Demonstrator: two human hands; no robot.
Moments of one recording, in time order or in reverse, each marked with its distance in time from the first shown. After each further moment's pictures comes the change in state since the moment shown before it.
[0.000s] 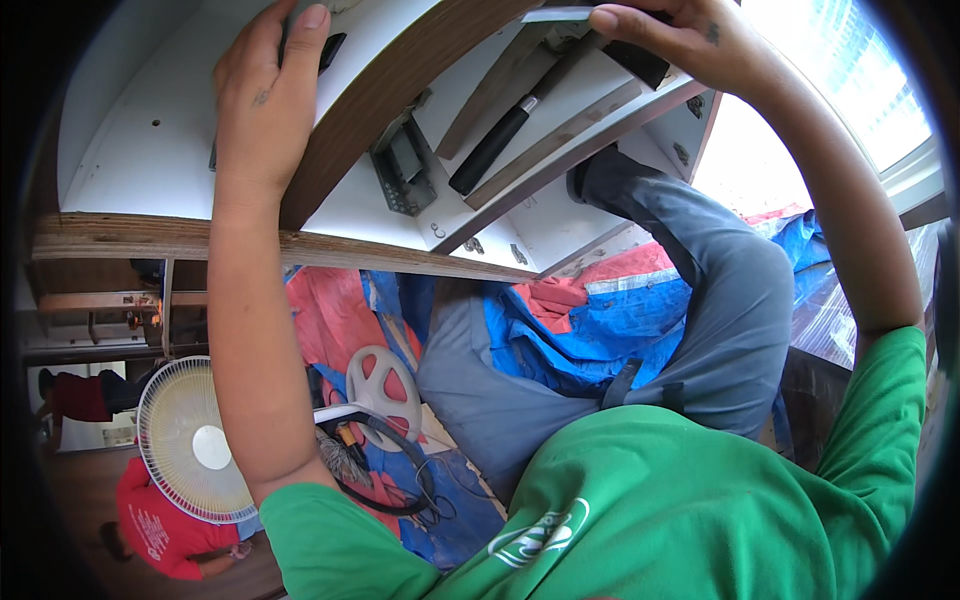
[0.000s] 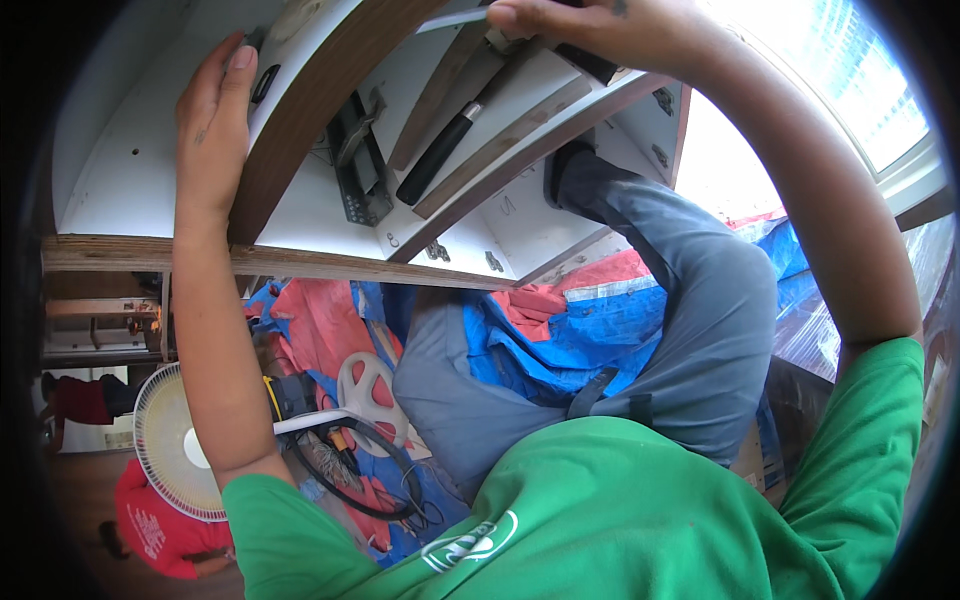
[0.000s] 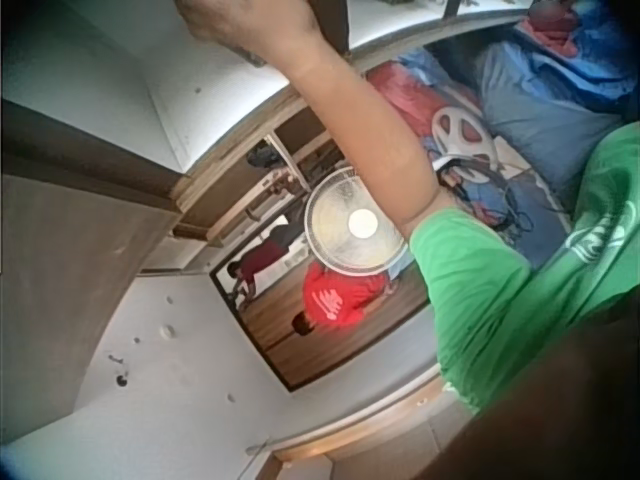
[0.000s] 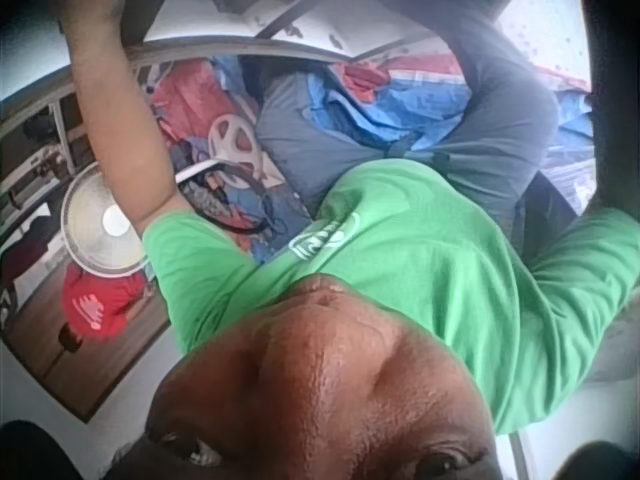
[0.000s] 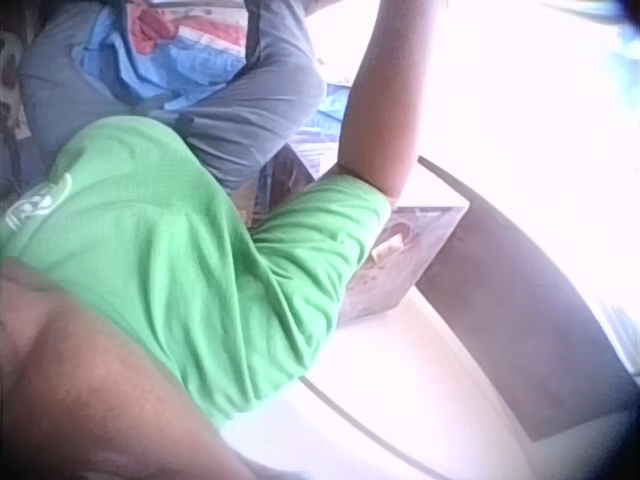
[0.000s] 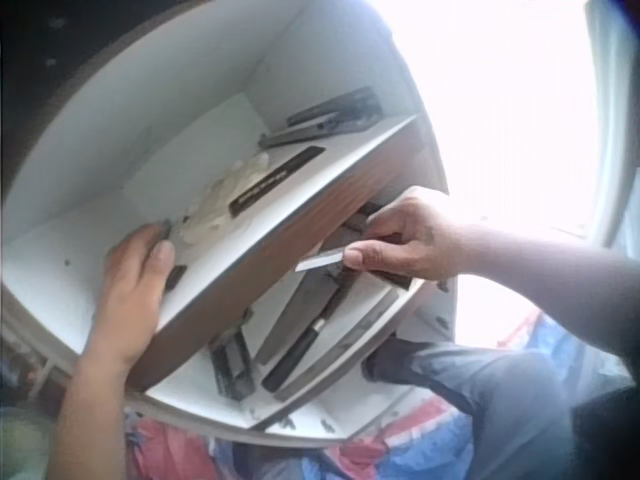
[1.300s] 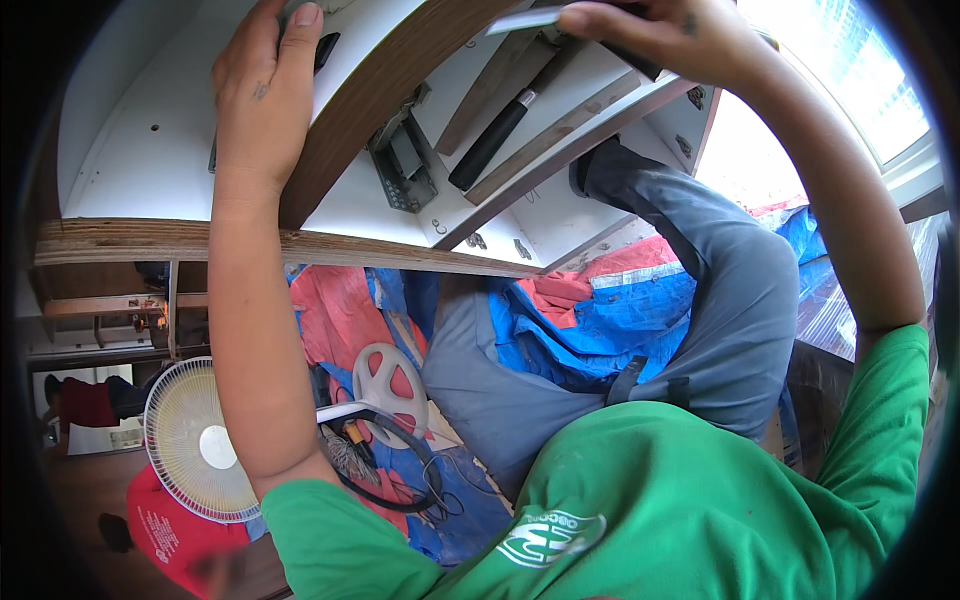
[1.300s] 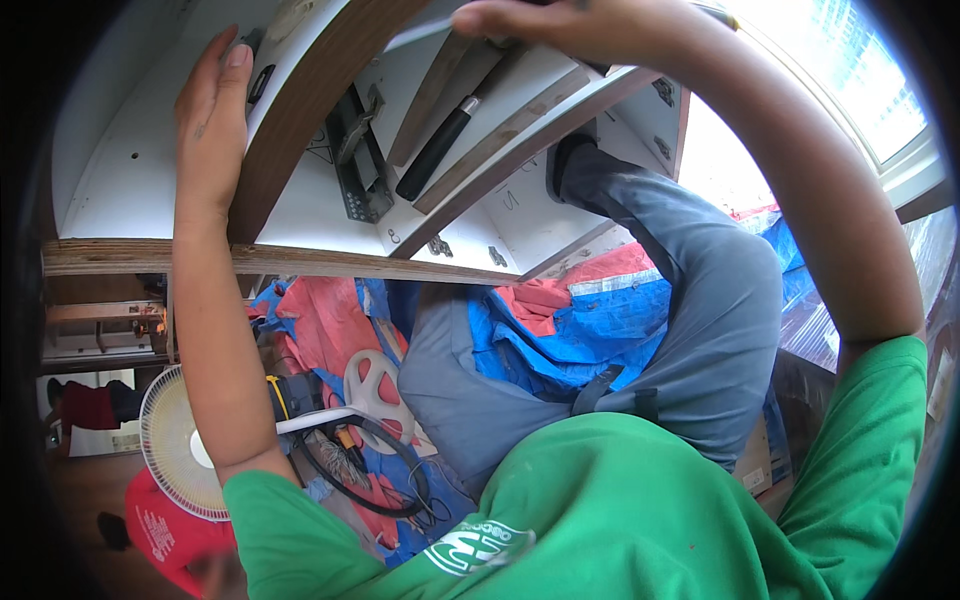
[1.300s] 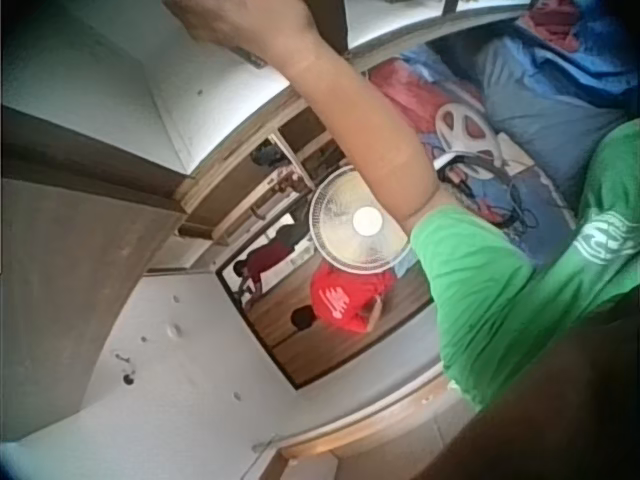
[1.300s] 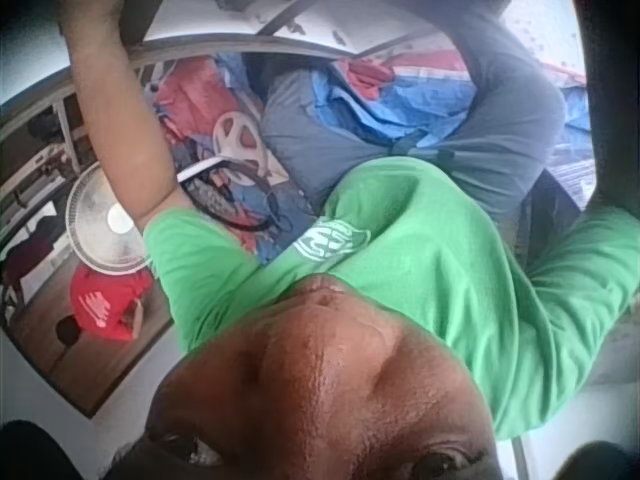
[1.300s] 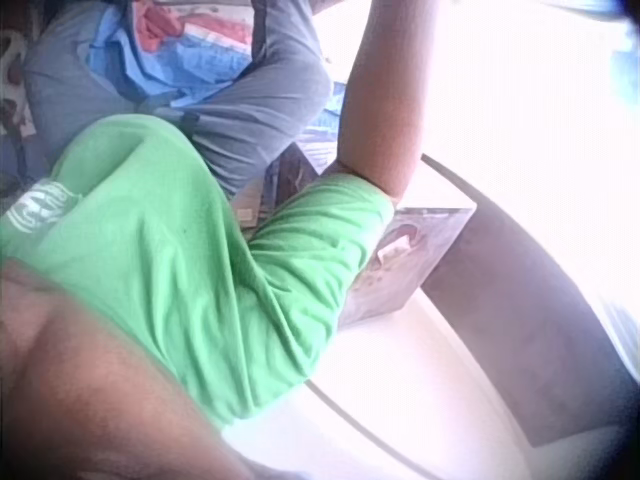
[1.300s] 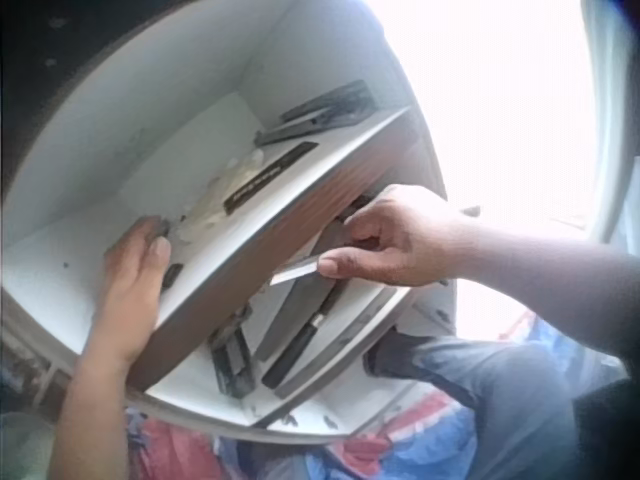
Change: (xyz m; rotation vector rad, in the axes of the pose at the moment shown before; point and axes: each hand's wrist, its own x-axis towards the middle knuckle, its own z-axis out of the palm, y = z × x) left_hand 0.000 0.001 0.000 0.057 0.006 -0.052; right_hand 0.000 -0.014 0.010 -0.063 0.018 -0.131
